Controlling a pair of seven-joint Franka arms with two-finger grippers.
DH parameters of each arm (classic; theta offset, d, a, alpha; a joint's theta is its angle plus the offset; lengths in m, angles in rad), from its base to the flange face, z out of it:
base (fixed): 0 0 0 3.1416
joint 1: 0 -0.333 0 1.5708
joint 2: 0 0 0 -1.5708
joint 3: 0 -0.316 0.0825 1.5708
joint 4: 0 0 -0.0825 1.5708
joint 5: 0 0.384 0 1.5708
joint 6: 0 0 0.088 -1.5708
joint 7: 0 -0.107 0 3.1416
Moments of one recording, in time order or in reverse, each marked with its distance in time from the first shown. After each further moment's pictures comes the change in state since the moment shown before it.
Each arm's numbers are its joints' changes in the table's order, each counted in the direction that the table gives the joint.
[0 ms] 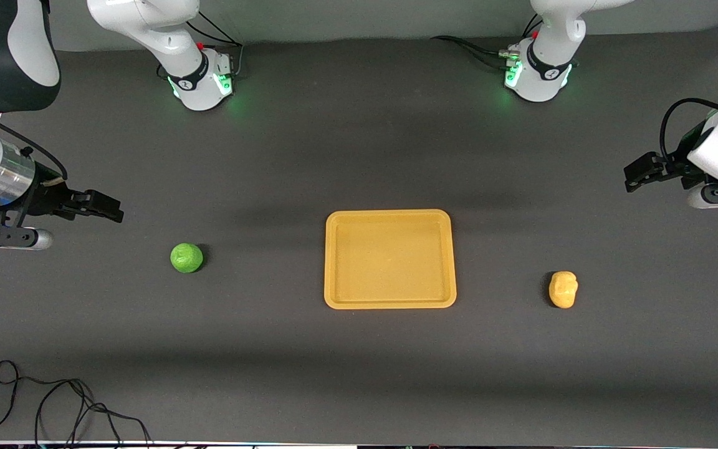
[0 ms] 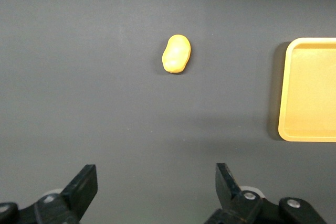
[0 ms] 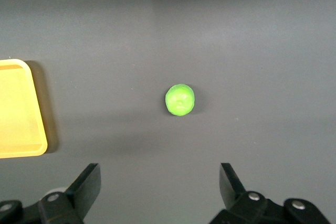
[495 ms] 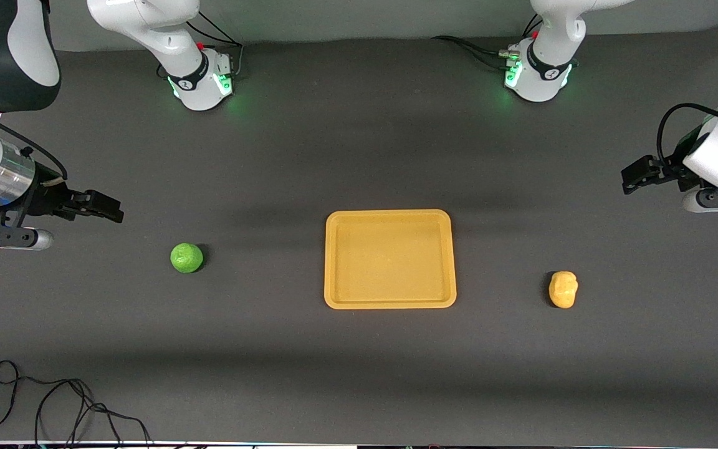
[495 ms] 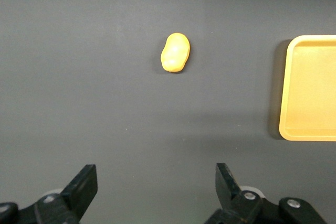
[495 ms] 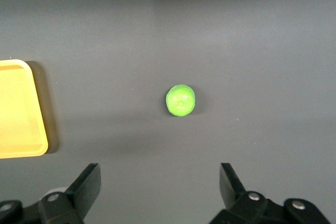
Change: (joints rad) left arm 0.000 0.025 0.003 0.001 -0.001 0.020 -0.005; right arm -0.001 0.000 -0.001 0.000 0.001 0.002 0.001
